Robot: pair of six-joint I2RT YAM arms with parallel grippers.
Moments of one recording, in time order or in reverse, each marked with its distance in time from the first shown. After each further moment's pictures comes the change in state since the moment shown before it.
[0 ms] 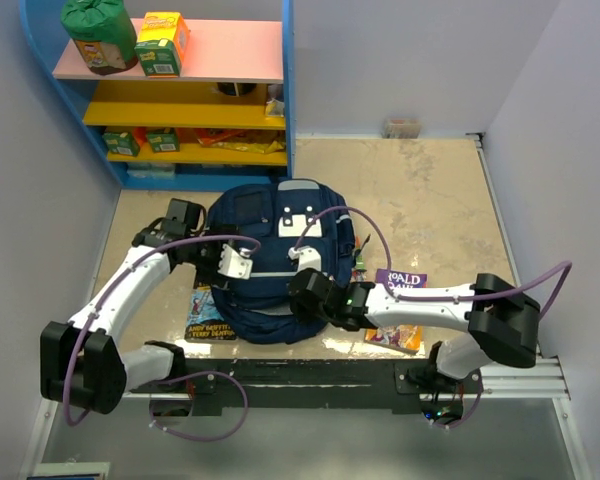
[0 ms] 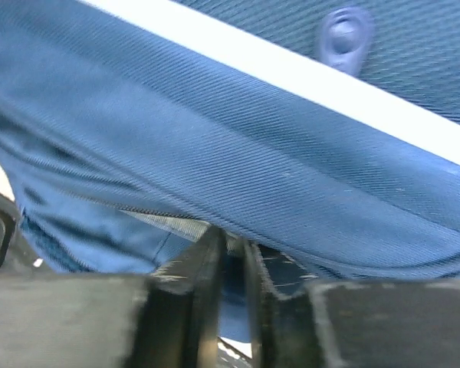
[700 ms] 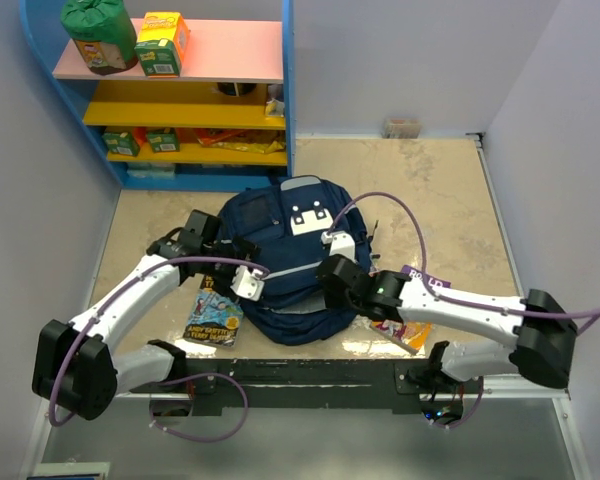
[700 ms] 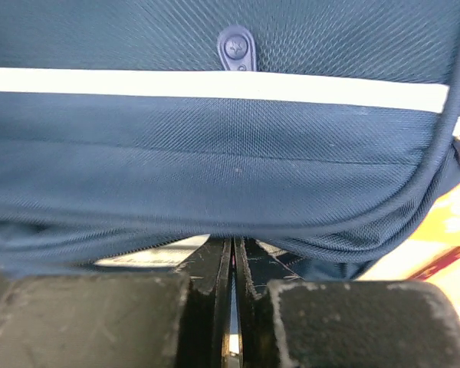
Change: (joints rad) left arm -0.160 -0.022 -0.055 0.068 0.068 0.038; right arm -0.119 -0.177 -0.008 -0.288 0.105 0.007
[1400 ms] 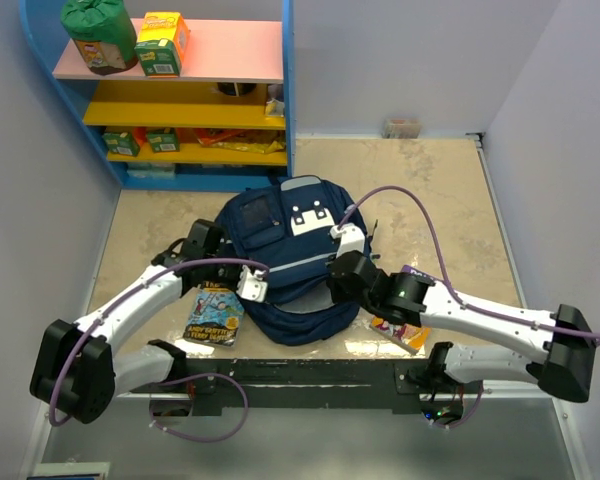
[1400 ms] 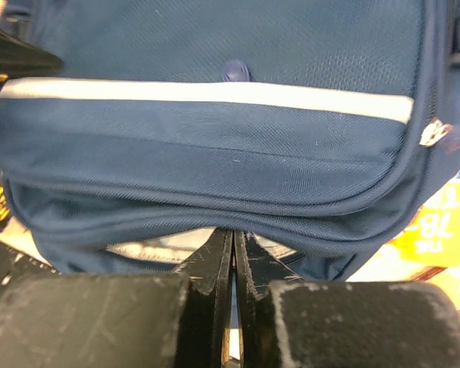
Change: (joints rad) left arm -0.026 -0.016 -0.149 0.221 0.072 -0.182; right arm -0.008 -0.164 -0.007 0.031 0.008 -0.097
